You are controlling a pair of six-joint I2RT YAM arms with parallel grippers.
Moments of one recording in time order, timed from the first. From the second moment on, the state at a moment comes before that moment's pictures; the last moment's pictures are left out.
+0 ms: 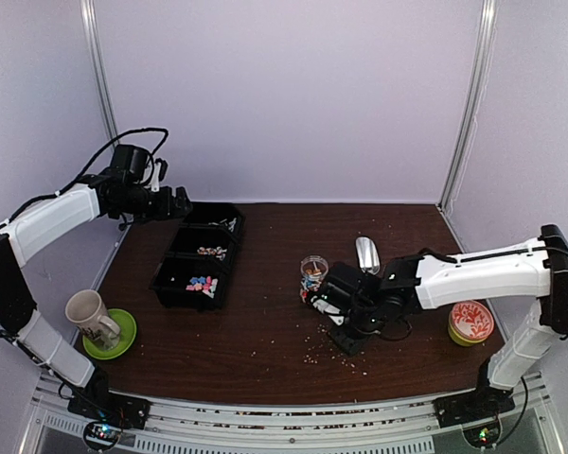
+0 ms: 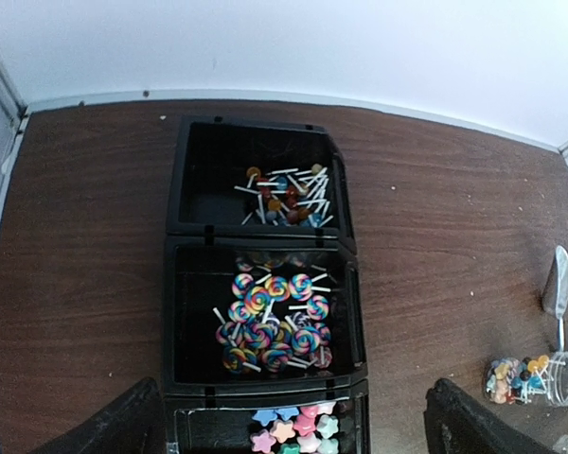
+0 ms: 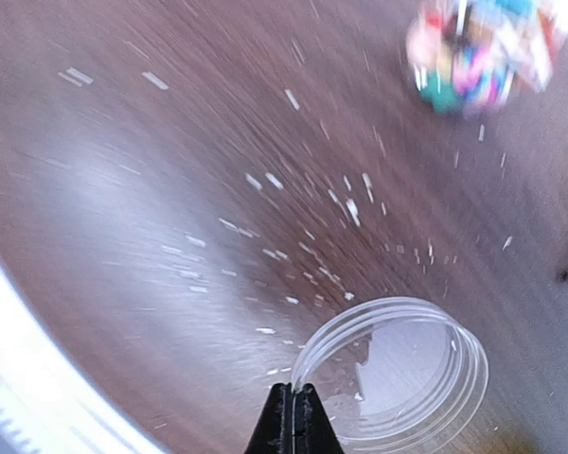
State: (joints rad) left arm -0.27 1.51 1.31 -0.52 0.08 -0.28; right arm 1.11 1.60 1.07 -0.72 0.15 0.26
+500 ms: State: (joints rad) left arm -0.52 1.27 1.23 -0.37 0.34 0.13; right arm 1.10 1.29 1.16 -0.68 -0.20 0.11
